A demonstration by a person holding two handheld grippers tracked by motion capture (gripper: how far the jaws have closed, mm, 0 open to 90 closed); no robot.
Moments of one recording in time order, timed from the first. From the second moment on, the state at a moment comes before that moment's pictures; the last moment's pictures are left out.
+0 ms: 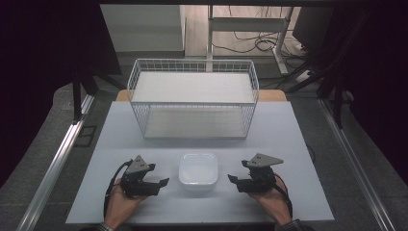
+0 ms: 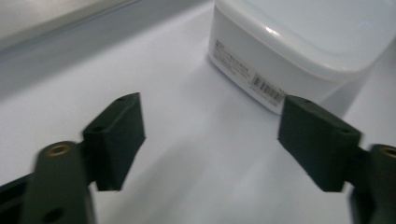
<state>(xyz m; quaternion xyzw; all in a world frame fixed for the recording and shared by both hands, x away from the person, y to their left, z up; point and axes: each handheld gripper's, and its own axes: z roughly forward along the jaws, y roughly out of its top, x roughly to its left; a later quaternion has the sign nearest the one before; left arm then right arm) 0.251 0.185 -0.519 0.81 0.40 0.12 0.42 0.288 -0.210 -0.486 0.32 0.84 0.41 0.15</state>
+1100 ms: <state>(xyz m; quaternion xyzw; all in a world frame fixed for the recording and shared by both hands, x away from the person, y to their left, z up) 0.243 0.194 -0.527 0.80 0.40 0.12 0.44 0.283 -0.225 -0.498 0.33 0.84 0.40 0.16</state>
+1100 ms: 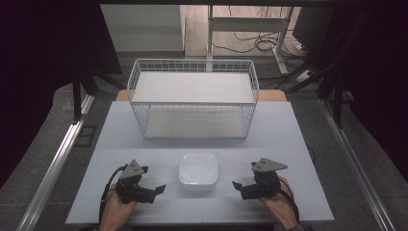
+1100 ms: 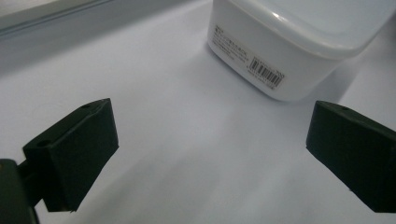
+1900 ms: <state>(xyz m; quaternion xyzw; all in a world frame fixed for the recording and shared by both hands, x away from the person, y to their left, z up) 0.291 0.147 -0.497 0.81 0.37 0.07 0.45 0.302 -0.164 -0.477 0.31 0.85 0.41 0.12</state>
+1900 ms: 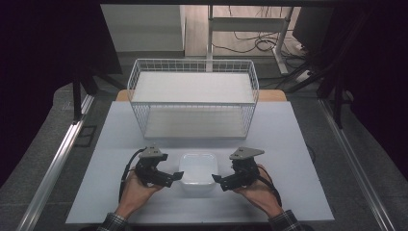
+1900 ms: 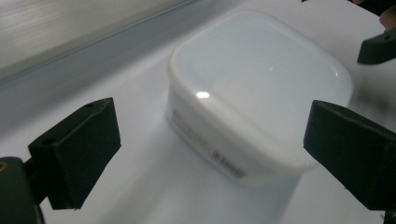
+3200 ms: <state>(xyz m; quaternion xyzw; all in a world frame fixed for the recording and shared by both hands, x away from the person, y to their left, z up) 0.264 0.145 -0.496 0.79 0.39 0.02 0.47 0.289 -0.167 -0.472 0.39 0.82 0.41 0.05</state>
